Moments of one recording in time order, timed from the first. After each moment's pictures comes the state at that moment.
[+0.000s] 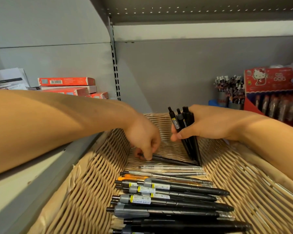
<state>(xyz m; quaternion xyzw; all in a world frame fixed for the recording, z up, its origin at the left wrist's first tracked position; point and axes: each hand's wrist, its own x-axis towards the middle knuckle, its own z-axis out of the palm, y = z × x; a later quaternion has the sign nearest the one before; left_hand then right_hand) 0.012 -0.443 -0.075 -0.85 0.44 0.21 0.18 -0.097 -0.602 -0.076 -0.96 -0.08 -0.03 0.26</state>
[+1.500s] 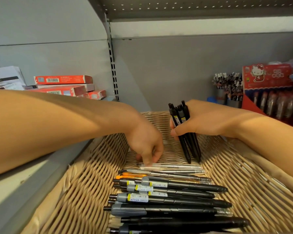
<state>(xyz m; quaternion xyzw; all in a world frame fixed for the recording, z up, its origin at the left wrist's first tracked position) -0.008 -0.449 -0.080 -0.82 0.47 0.22 0.23 -0.092 -0.601 -0.080 -0.96 -0.07 -0.07 0.26</state>
